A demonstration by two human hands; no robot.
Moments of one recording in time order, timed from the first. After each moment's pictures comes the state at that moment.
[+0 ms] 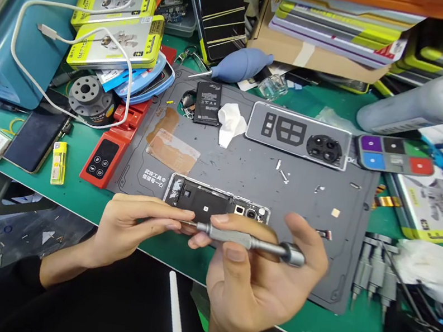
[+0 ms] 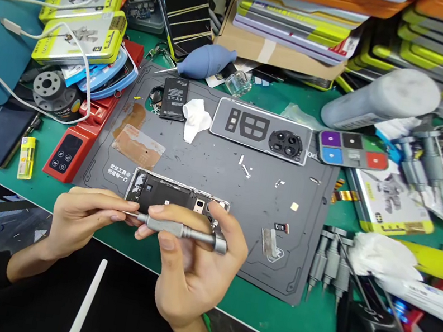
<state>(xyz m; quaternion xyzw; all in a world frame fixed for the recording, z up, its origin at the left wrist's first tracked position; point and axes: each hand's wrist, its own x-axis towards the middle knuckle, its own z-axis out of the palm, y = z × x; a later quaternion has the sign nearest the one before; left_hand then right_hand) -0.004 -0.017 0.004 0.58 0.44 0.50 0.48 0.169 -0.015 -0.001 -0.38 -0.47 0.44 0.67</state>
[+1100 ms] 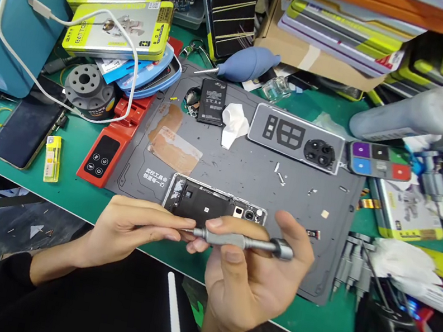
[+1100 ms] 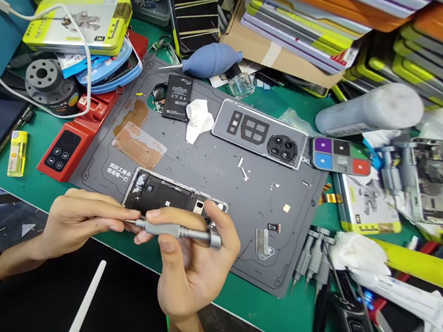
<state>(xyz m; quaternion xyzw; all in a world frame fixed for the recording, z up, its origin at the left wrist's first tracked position) -0.013 -0.017 0.004 0.60 0.40 0.49 0.49 0.170 -0.017 -0.002 -0.35 -0.48 0.49 0.64</state>
